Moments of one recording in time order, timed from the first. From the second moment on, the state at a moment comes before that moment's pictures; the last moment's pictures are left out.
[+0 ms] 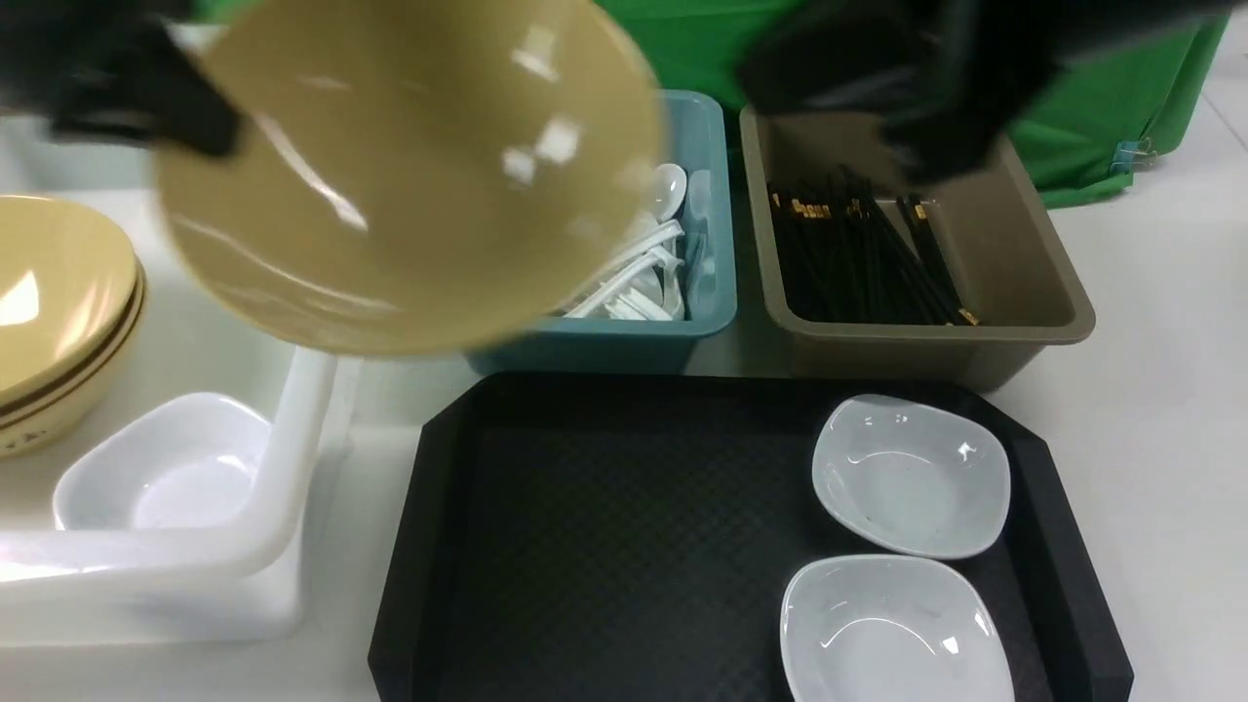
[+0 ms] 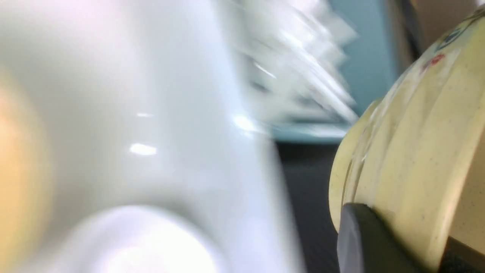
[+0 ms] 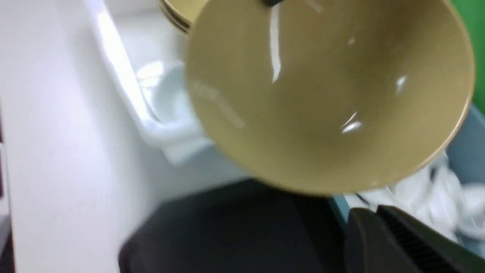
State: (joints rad) right arm 0.71 1.50 -1.78 0.42 1.00 -0.60; left arm 0.32 1.51 -1.58 -0.56 1.22 0.23
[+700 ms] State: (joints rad) right arm 0.87 1.89 -2.15 0.41 1.02 -0.54; left arm 0.79 1.74 -1.57 -0.47 1.04 0.14
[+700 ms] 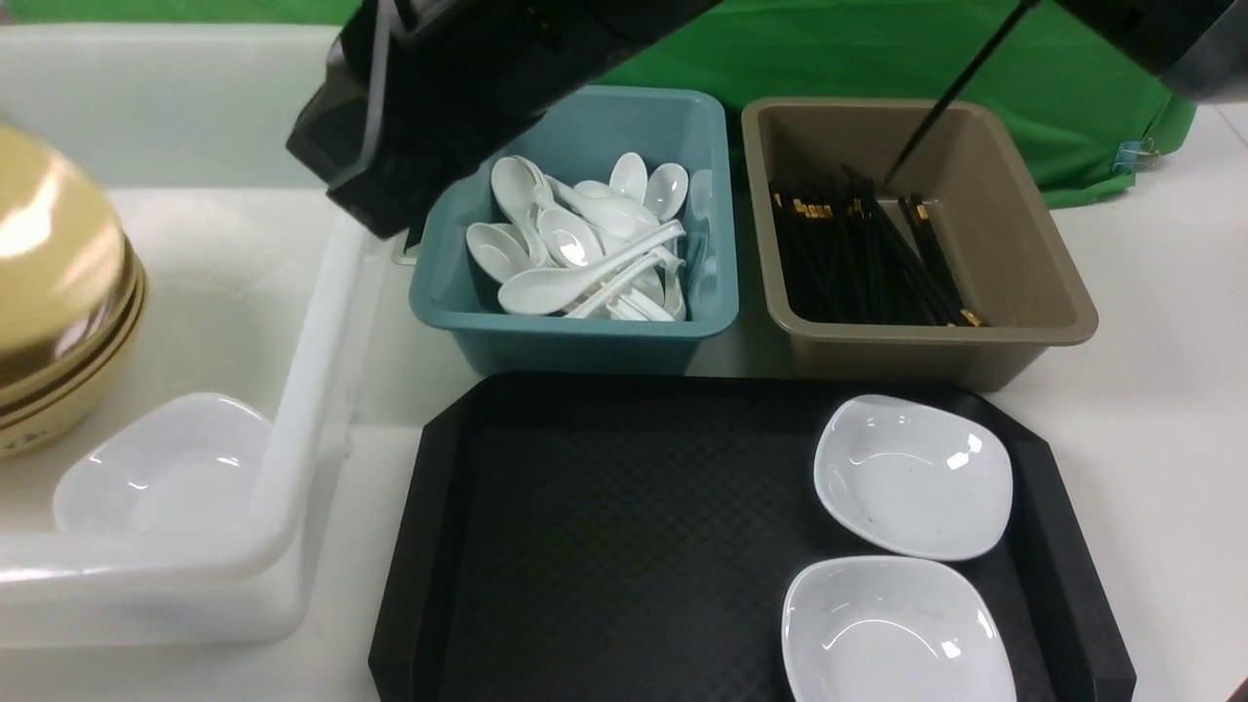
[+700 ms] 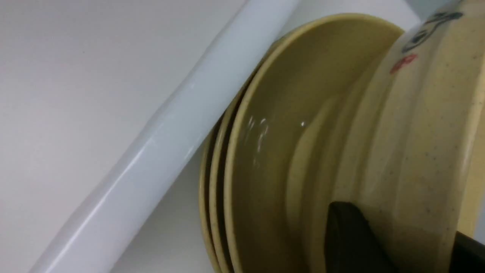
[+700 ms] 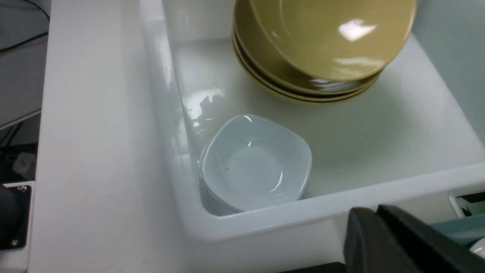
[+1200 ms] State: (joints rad) right arm 0.64 1.77 -2.14 0.04 1.20 -0.25; left arm 0.75 1.58 -1.73 -0.32 1.14 0.08
